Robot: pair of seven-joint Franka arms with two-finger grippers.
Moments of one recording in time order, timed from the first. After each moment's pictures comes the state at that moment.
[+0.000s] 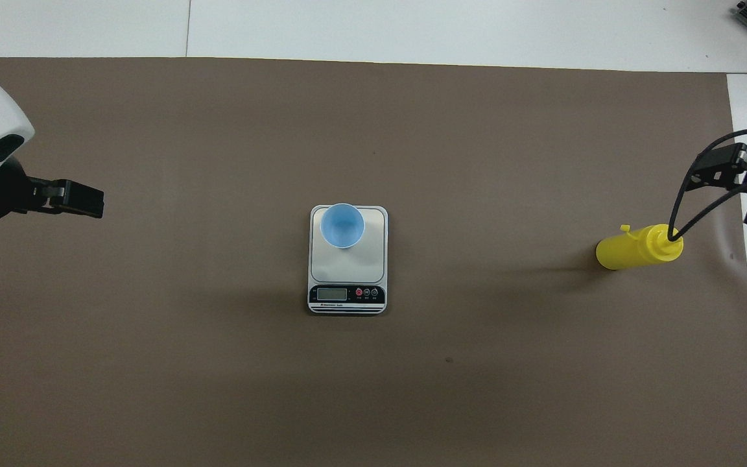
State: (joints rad) left arm 0.01 -0.02 -0.14 -1.63 0.01 1.63 -0.02; right arm -0.11 0.08 -0.03 -1.62 0.05 1.71 0.41
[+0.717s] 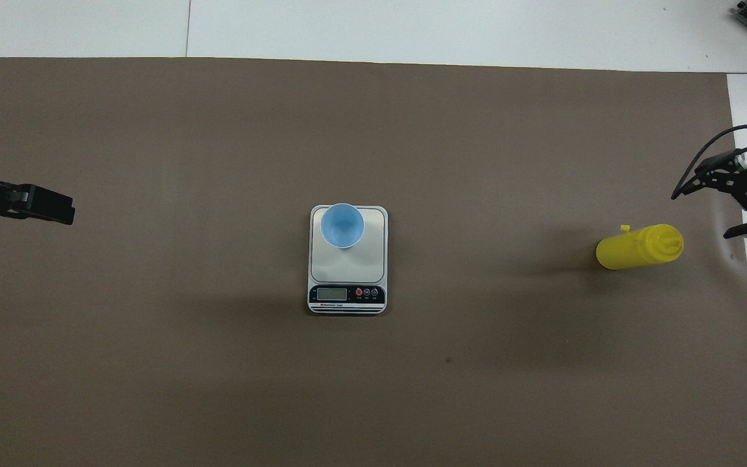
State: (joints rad) left arm 0.05 -0.02 -0.14 -1.61 0.01 1.59 0.06; right arm -0.26 0.30 -0.03 -1.61 0.13 1.75 0.55
